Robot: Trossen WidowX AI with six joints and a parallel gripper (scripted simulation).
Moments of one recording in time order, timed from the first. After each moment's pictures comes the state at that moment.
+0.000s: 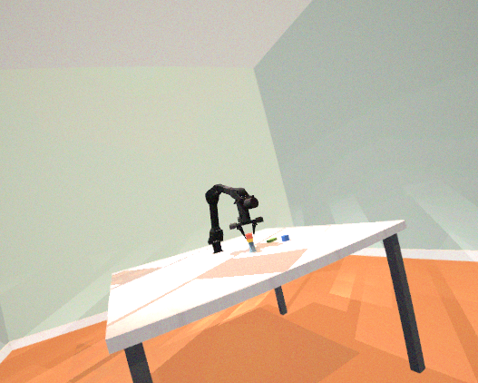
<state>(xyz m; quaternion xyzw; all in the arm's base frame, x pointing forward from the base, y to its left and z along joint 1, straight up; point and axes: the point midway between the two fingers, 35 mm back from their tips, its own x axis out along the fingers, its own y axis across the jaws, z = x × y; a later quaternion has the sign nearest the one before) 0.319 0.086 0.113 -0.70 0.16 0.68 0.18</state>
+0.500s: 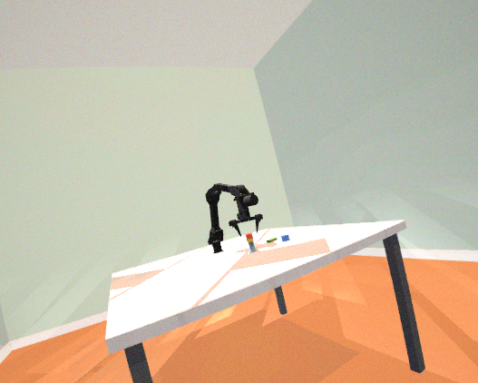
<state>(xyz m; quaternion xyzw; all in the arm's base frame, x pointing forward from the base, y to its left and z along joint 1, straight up) 0.320 0.086 0.131 -0.69 0.17 0.68 0.17</state>
